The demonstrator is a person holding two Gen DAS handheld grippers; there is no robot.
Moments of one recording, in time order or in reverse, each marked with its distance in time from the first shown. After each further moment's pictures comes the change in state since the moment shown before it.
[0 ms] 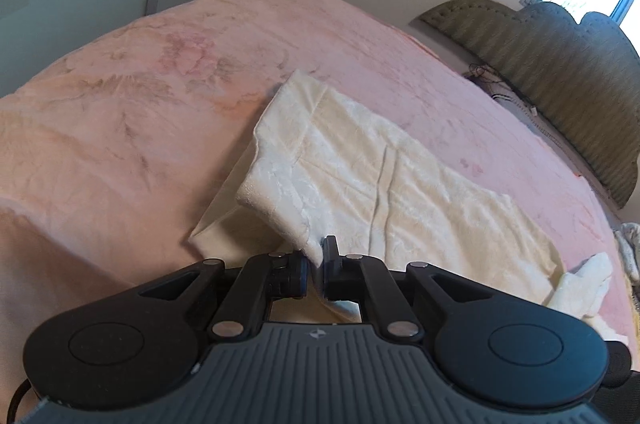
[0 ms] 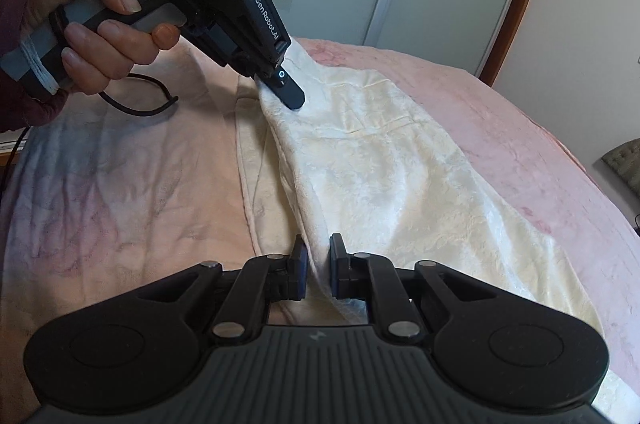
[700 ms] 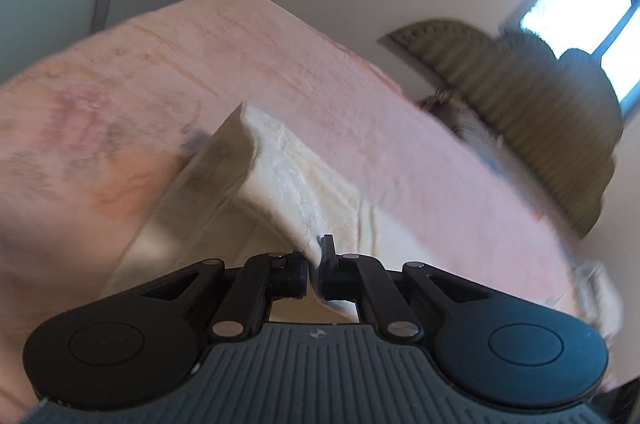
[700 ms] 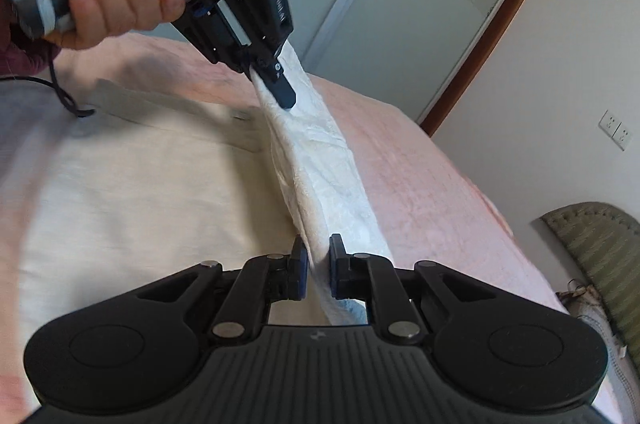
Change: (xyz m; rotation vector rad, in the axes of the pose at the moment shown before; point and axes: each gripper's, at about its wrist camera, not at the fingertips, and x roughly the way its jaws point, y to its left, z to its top) left arm 0.039 -0.051 0.081 -0.030 -0.010 -0.110; right arm 0.011 -0.075 0.023 -0.169 -0.059 -0.144
